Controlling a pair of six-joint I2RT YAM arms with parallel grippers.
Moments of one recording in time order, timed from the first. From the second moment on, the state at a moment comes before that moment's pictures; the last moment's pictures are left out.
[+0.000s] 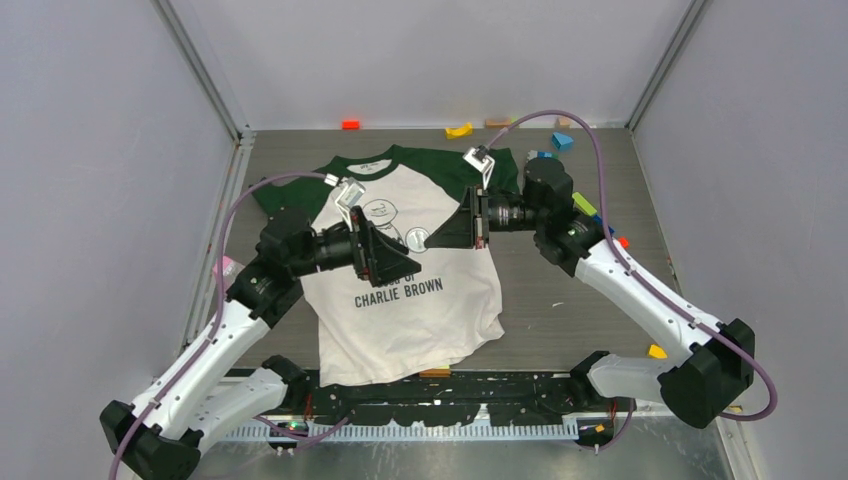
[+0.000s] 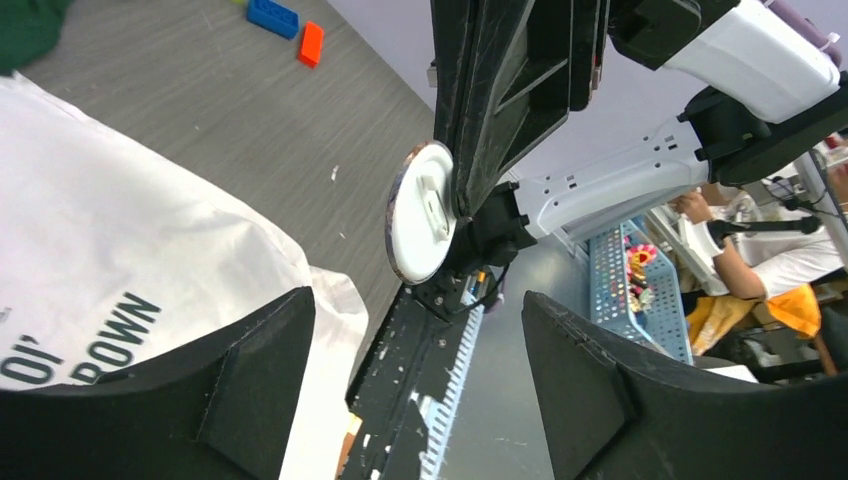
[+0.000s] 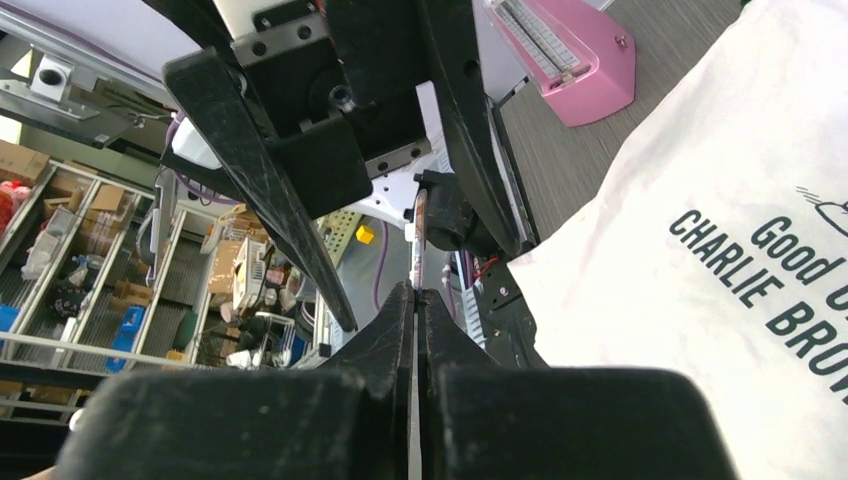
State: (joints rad) left arm -0.55 0.86 0.84 -0.10 0.71 -0.60; right arm 0.59 1.22 1.06 0.05 -0.93 0.76
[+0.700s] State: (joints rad) left arm -0.52 0.91 0.88 -0.08 0.80 -0.63; right arm 0.59 1.24 1.18 -0.35 -1.02 0.50
